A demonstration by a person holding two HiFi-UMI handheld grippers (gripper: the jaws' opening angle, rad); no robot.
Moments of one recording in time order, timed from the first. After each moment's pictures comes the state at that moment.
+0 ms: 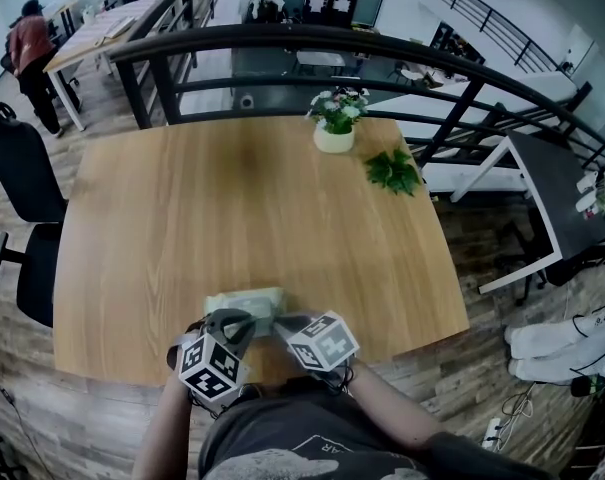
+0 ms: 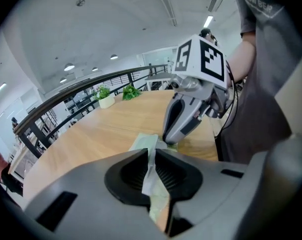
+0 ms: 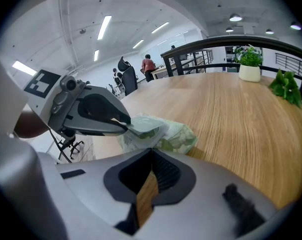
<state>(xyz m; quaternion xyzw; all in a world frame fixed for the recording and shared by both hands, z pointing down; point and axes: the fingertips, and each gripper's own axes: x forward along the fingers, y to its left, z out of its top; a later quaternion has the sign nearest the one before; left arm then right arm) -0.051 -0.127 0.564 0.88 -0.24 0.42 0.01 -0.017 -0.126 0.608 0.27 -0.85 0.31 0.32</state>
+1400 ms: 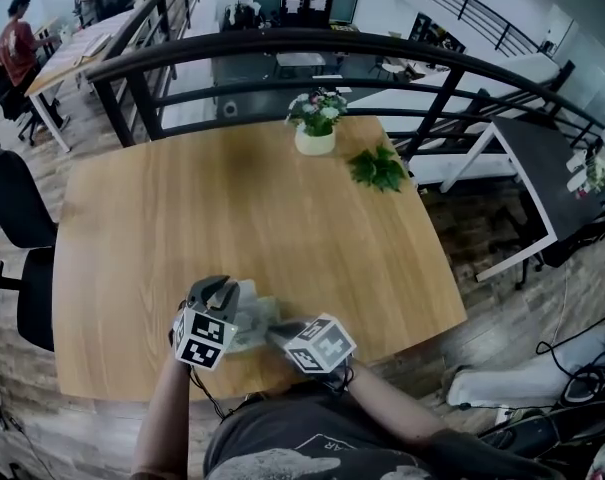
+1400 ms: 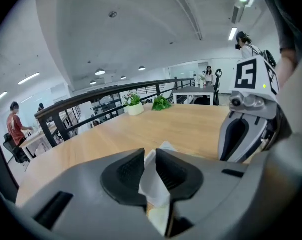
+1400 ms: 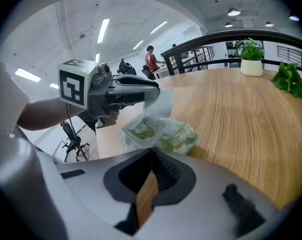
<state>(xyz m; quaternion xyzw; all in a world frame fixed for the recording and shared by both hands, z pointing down) -0.065 -0.228 0.547 0.87 -0.38 0.32 0.04 -0.016 -0.124 0.611 0.25 -0.86 0.33 0.31</state>
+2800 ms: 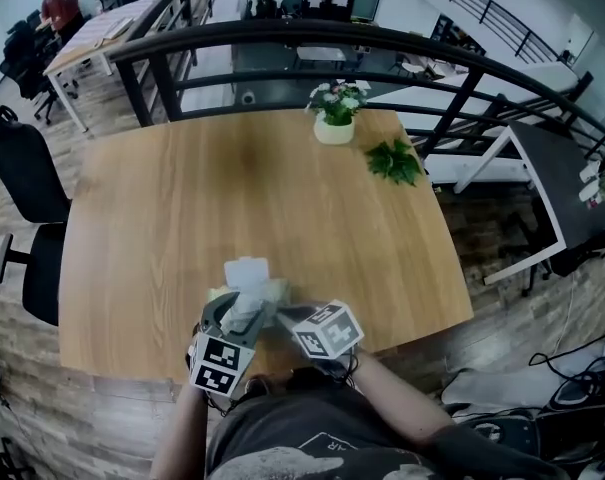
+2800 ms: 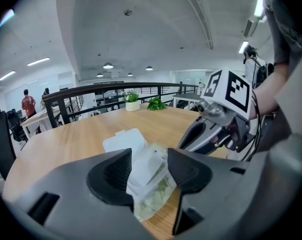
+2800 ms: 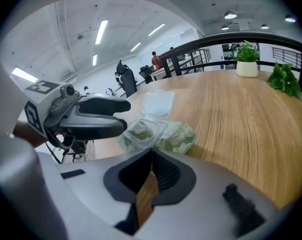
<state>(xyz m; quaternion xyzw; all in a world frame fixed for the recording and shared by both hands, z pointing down) -0.057 -0.141 0.542 0.87 -0.40 0.29 0.11 -0.015 -0.125 0.606 0.27 -0.85 0.33 0.30</state>
